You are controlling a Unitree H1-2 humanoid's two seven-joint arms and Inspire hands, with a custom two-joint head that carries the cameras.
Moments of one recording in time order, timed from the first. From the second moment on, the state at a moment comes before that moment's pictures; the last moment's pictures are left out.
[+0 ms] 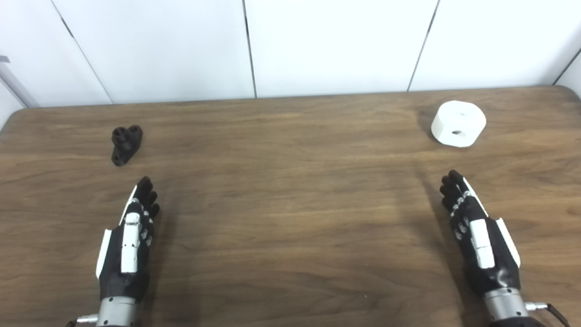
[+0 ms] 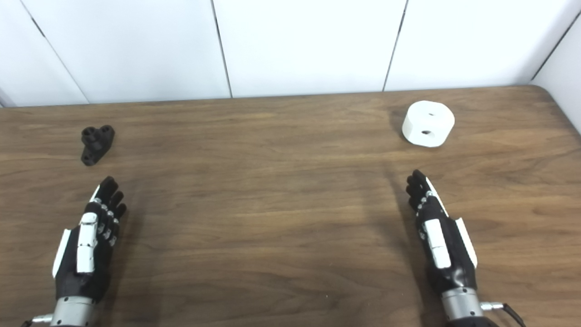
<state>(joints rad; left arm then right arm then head) 0.28 0.08 0.23 -0.29 -0.19 -0.03 -0.15 0.23 -0.16 -0.08 -0.25 0.17 -0.05 0.08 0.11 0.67</state>
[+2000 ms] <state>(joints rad) 0.28 0.06 0.14 -0.25 -0.07 -0.11 -0.07 0.19 -0.21 -0.13 -0.16 0.25 -0.16 0.16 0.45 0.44</state>
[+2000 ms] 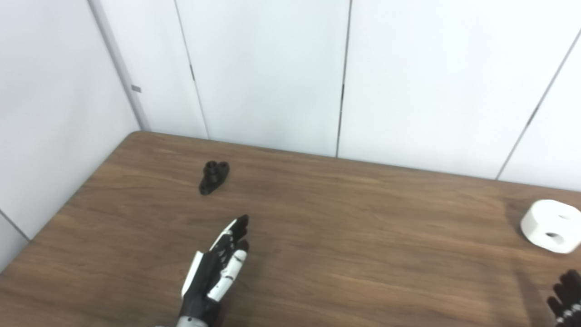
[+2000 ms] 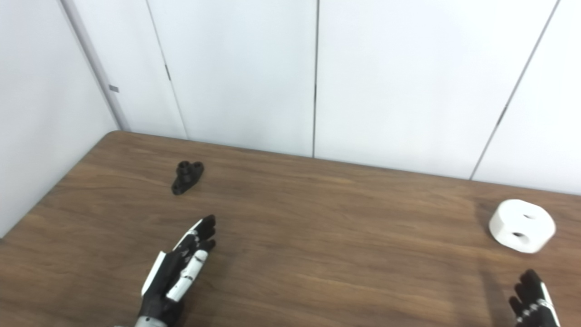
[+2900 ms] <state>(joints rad) 0.27 0.06 0.12 -0.25 -0.07 -0.12 -0.05 0.17 -0.23 -0.15 -0.12 0.25 -0.17 0.19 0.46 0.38</state>
